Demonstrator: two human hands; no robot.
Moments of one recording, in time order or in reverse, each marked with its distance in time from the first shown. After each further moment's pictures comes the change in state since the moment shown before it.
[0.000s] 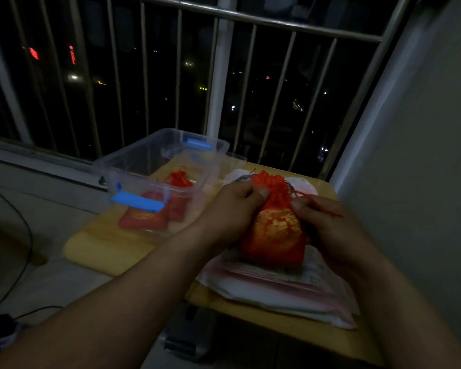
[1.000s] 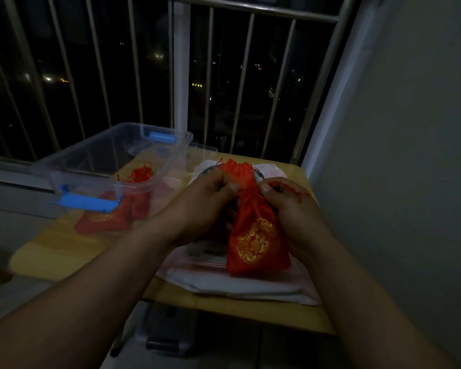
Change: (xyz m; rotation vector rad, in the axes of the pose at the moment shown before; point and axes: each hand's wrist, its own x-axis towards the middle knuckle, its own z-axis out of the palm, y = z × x) left_hand 0.006 0.004 -0.001 0.093 -0.190 -0.004; right_hand 0.011 0.012 0.007 0.120 0.106 0.014
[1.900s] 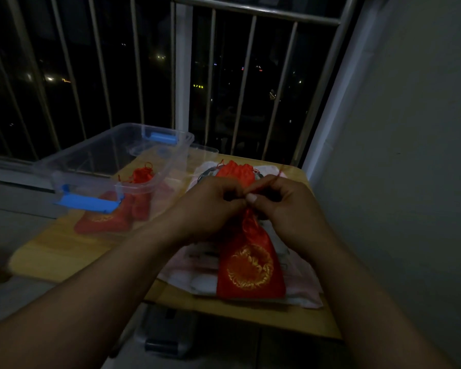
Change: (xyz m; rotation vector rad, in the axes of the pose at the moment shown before) left_hand 0.007 -0.004 0.001 0.290 0.011 0.129; right_hand -0.012 -0.016 0.001 -0.438 -0.111 -0.292
